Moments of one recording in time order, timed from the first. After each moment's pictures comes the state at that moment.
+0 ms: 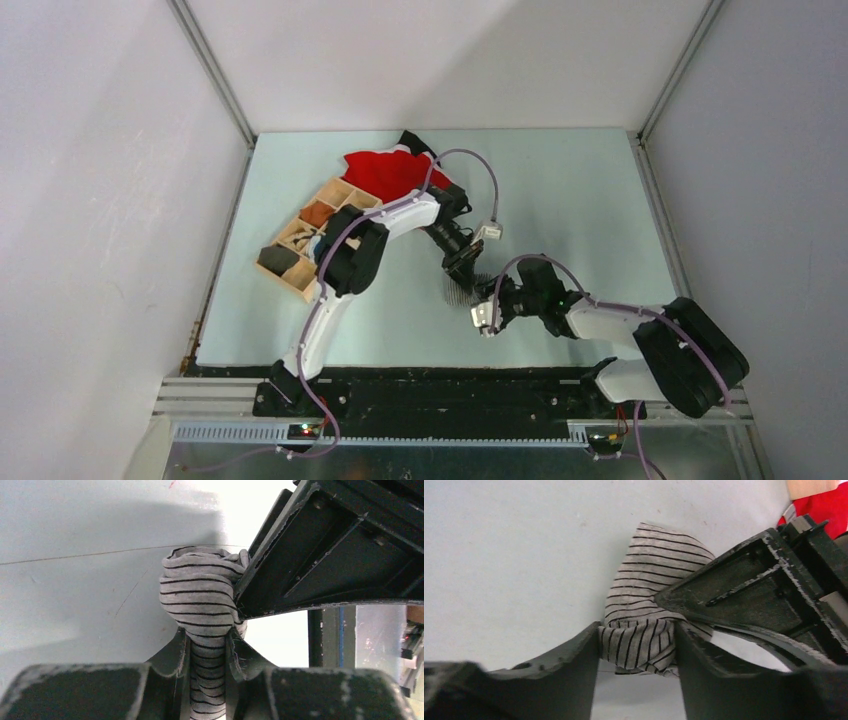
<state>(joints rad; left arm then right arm) -0.68 2.38 1.85 -1.05 0.98 0.75 0.61 1.31 0.36 0.25 -0.55 -1.27</state>
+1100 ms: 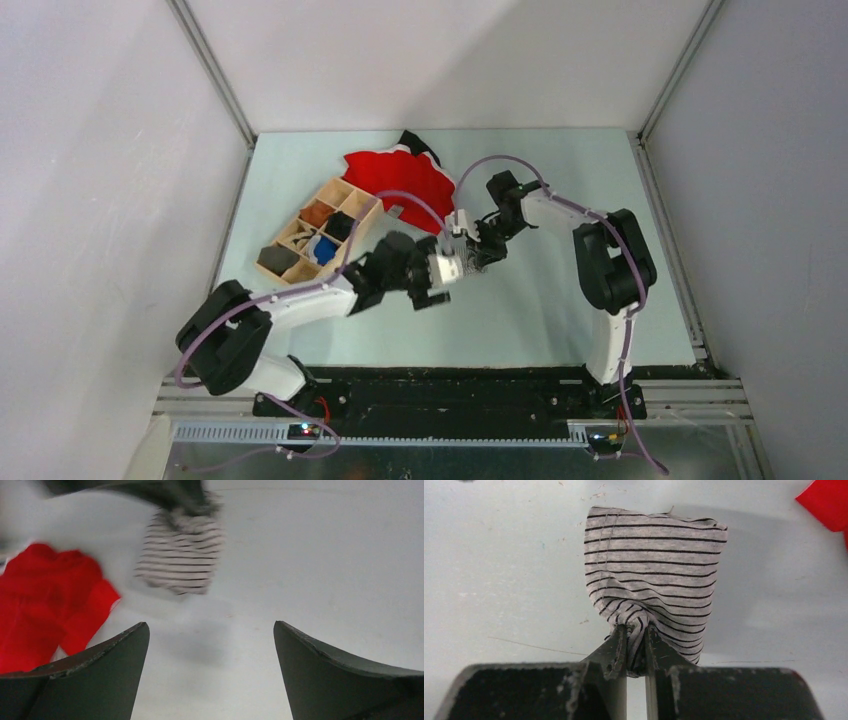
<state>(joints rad) -0.74 1.42 0.74 0.07 0.26 0.52 0.44 1.94 1.36 -0.77 -0.65 -1.19</state>
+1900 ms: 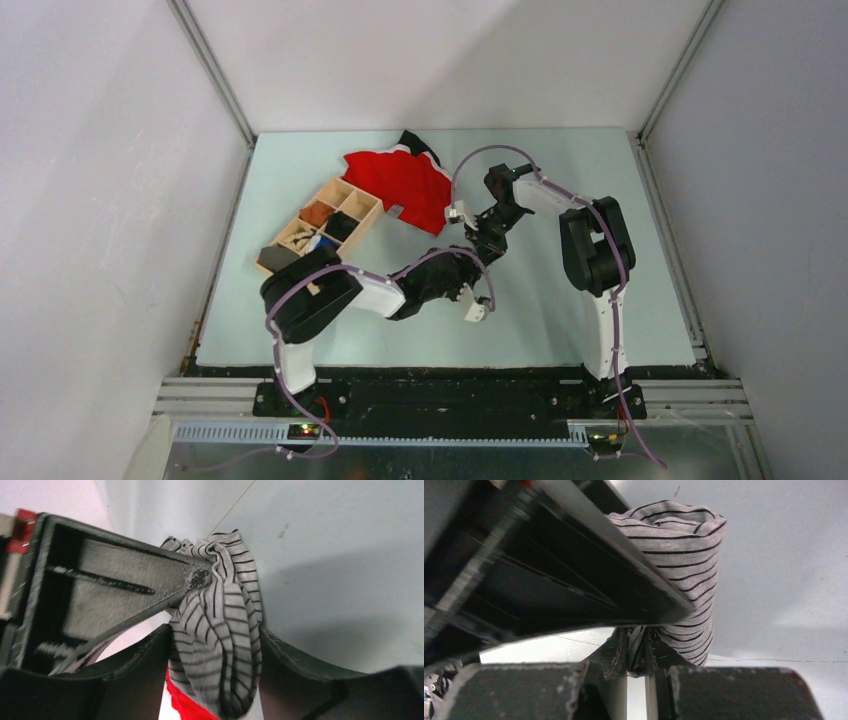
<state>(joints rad) -0.91 1.85 0.74 0.59 0.06 1.44 0.41 2.14 1.64 -1.10 -0.69 -1.11</state>
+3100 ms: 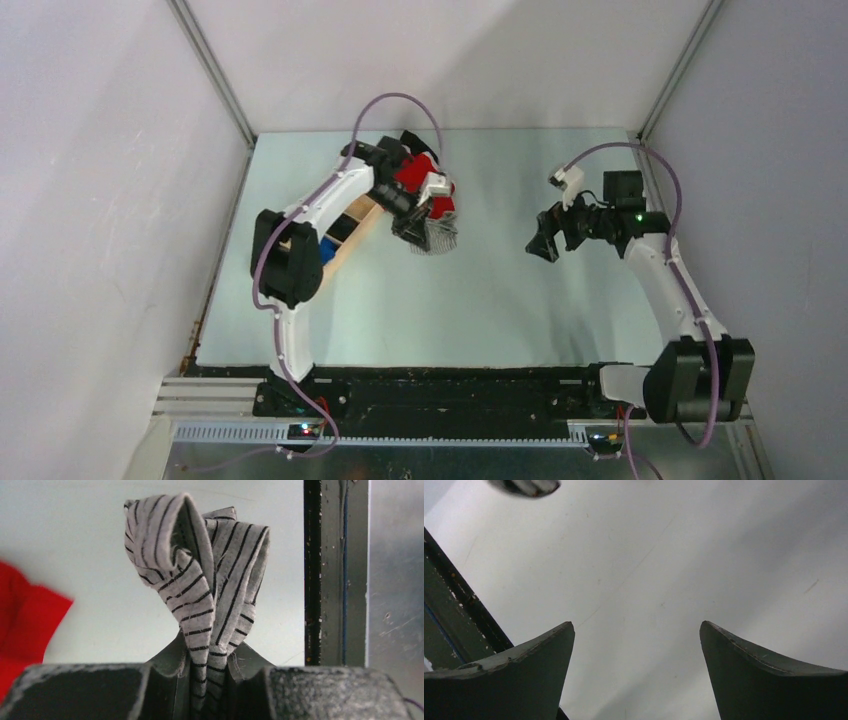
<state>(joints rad) -0.46 2.03 1.80 -1.24 0.90 0.98 0.01 1.29 1.09 -0.68 -0.74 -0.47</state>
